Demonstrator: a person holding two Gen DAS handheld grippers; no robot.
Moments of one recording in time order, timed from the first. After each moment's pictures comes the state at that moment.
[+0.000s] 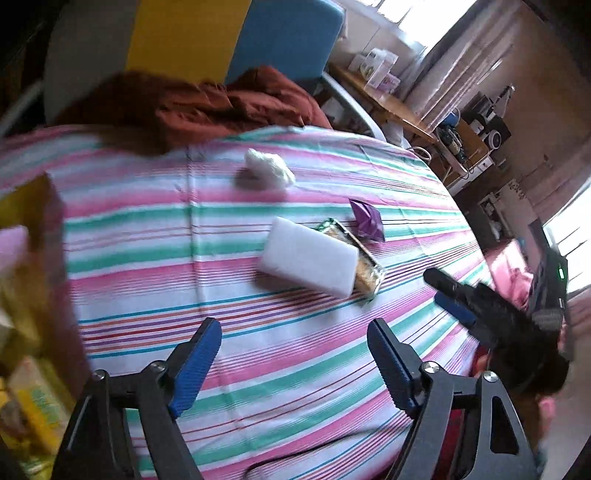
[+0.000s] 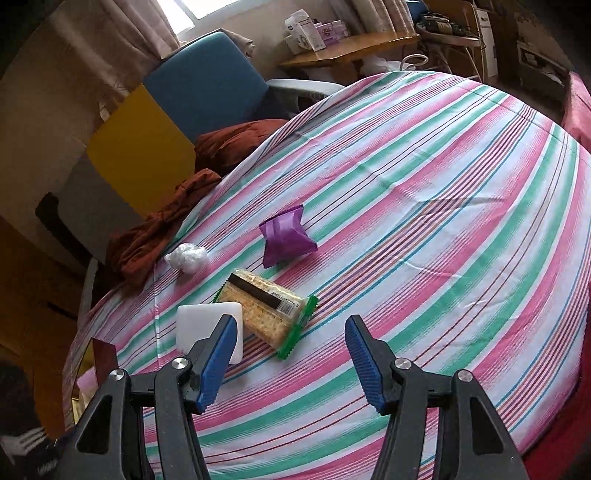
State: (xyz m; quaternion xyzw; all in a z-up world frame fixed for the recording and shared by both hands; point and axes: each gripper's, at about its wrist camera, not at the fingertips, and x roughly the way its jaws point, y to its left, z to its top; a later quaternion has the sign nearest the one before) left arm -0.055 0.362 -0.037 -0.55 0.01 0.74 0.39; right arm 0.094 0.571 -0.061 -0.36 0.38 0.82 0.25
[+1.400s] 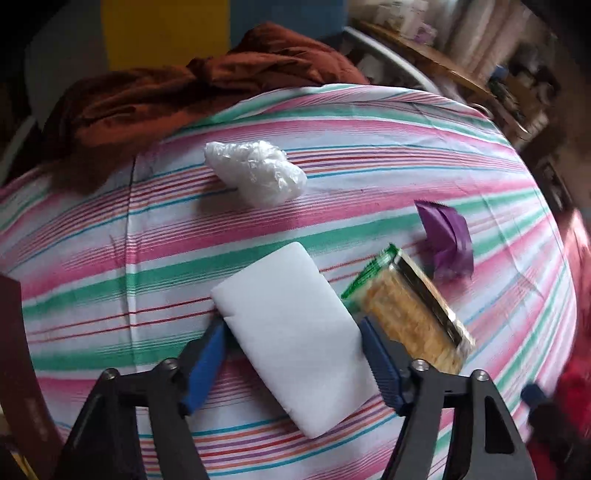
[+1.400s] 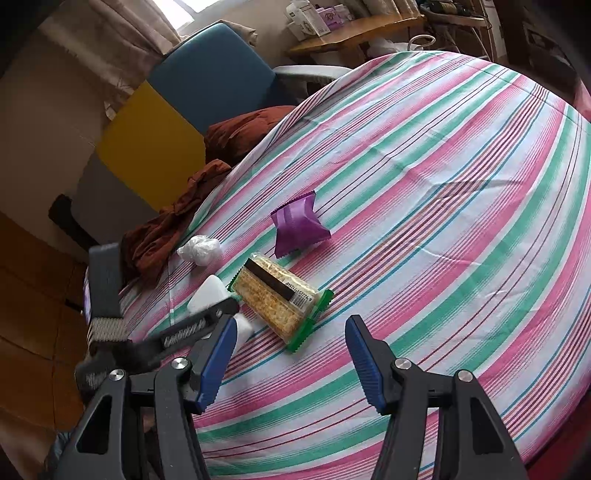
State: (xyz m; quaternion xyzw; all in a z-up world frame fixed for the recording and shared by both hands) left arm -0.088 0.458 -0.100 -0.55 0.15 0.76 0.32; right arm 0.092 0.574 -0.069 -0.36 0.41 0.81 0.22
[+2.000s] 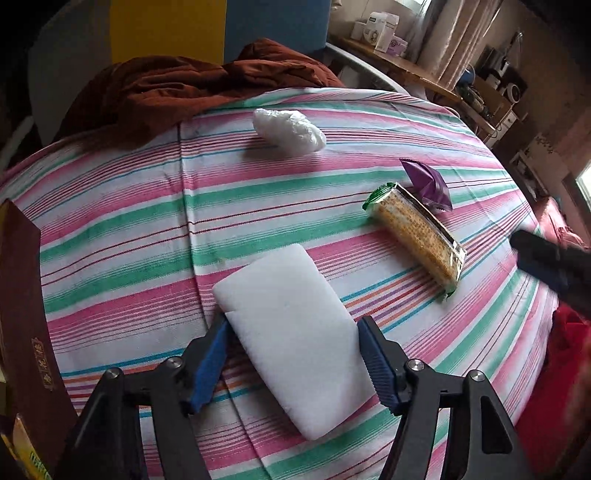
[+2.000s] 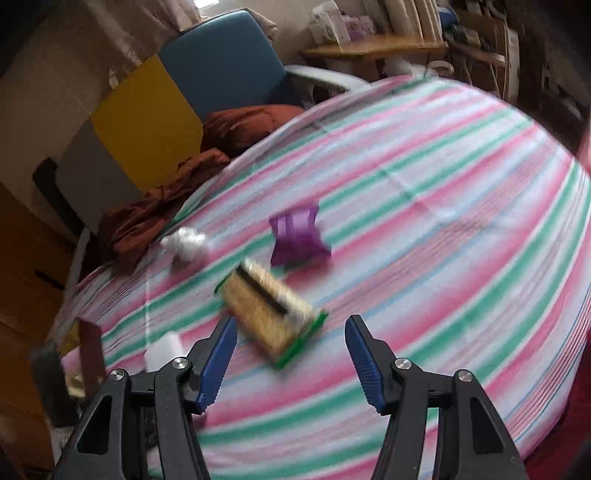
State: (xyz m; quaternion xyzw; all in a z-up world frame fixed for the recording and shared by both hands) left arm -0.063 0.380 -0.096 -0.52 0.13 0.76 0.36; right arm 0.059 0.574 -0.059 -0.40 0.32 0.82 0.25
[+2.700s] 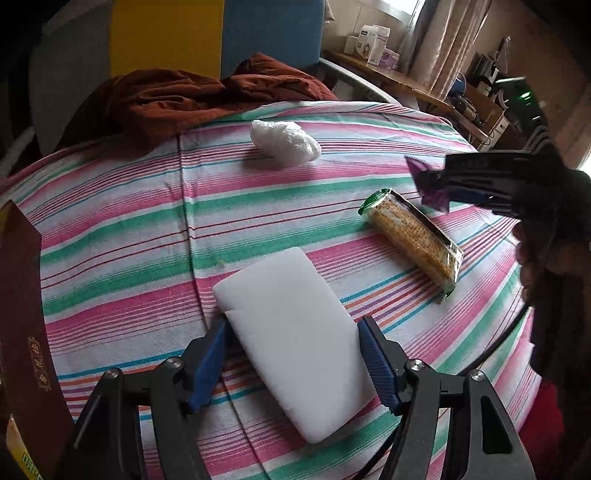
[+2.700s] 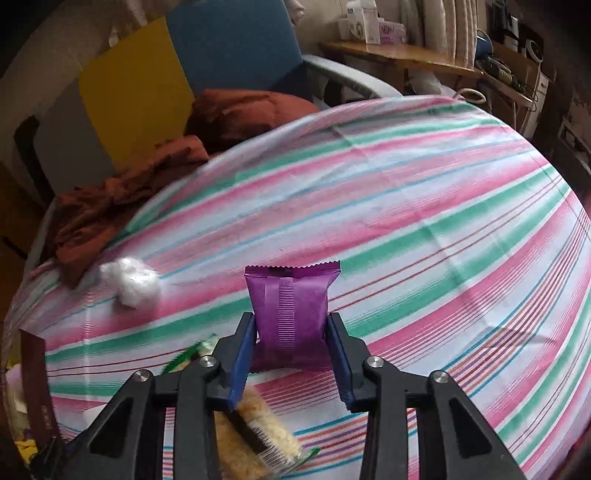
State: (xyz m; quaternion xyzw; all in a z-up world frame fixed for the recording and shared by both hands) left arm -0.057 0.383 -0.101 -0.49 0.12 0.78 0.38; right arm -0.023 0.619 -0.093 -0.45 0.25 0.83 0.24
